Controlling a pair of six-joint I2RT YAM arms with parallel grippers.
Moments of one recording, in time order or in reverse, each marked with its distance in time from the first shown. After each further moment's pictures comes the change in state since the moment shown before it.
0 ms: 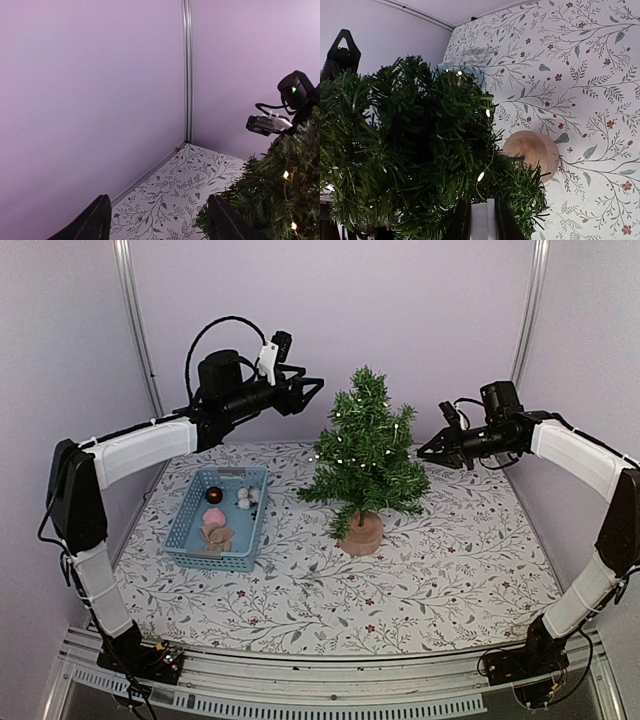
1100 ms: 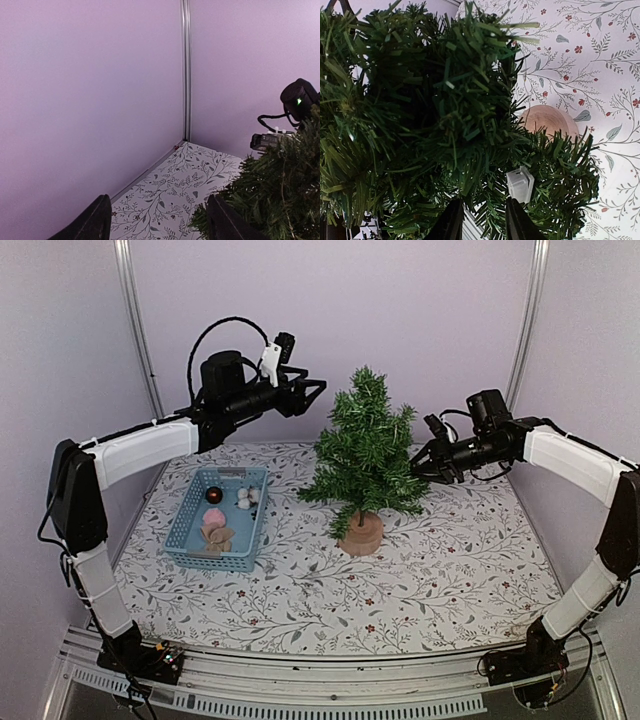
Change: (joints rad) left arm -0.014 0.000 0.000 -0.012 -0.011 0.000; right arm 0.087 -0.011 -0.055 -0.023 -0.019 -0.010
